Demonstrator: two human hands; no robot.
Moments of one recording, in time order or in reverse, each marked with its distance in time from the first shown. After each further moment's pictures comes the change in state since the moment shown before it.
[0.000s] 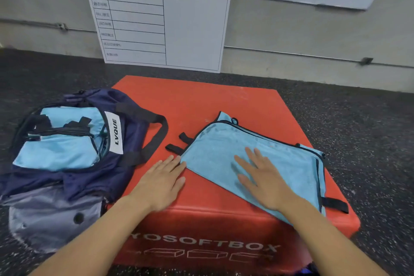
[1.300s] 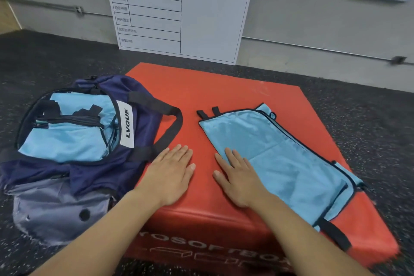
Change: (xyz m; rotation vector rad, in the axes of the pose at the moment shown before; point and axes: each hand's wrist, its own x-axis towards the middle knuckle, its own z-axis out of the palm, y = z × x) left_hand 0.010 -0.009 -0.011 0.003 0.059 -0.092; right_hand 0.070 -0.077 0.045 0.011 -0.101 -0.041
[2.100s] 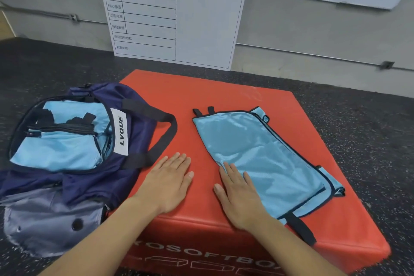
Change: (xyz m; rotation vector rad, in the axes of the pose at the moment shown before) left_hand 0.007 0.006 0.010 -0.020 0.012 0.025; right_hand -0.032 0.000 0.014 0.074 0.097 0.033
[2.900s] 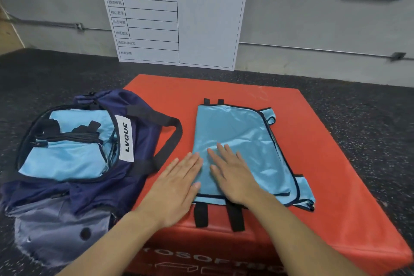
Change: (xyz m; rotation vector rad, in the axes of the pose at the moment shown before) left_hand -0.010 -0.012 0.006 -0.019 0.151 0.205; right_hand 0.063 -0.017 -0.017 0.097 0.038 -0.117
